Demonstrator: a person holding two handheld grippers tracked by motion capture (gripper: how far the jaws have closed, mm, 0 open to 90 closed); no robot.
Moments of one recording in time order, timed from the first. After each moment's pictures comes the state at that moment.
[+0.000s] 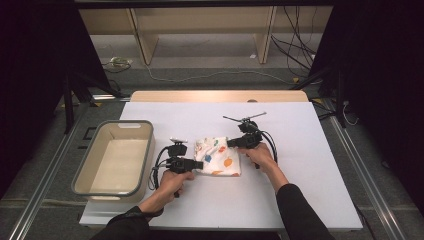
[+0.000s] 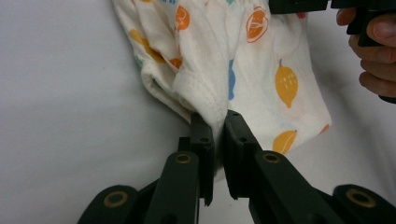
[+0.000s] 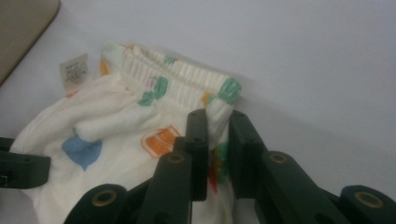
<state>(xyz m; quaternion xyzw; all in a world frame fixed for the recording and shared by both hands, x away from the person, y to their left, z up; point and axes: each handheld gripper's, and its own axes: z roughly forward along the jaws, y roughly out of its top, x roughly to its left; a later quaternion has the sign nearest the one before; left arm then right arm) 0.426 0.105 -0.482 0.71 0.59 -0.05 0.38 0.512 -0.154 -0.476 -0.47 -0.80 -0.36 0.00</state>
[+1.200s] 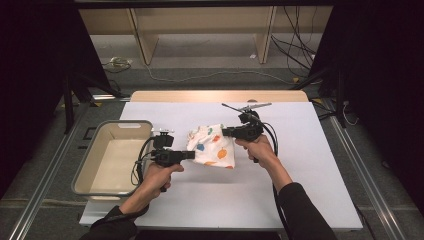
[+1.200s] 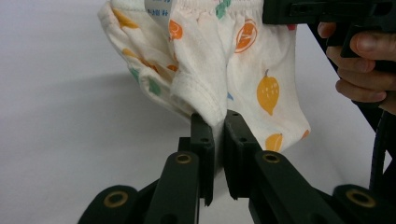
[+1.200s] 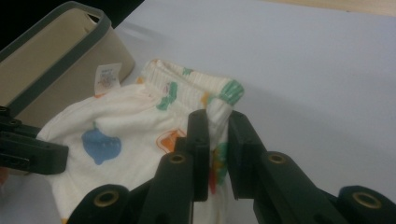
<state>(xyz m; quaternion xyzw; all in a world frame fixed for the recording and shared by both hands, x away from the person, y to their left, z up) 0.411 0.137 -0.421 0.71 0.54 -0.02 0.44 0.490 -0.144 -0.412 -0.43 -0.79 -0.44 -0.03</state>
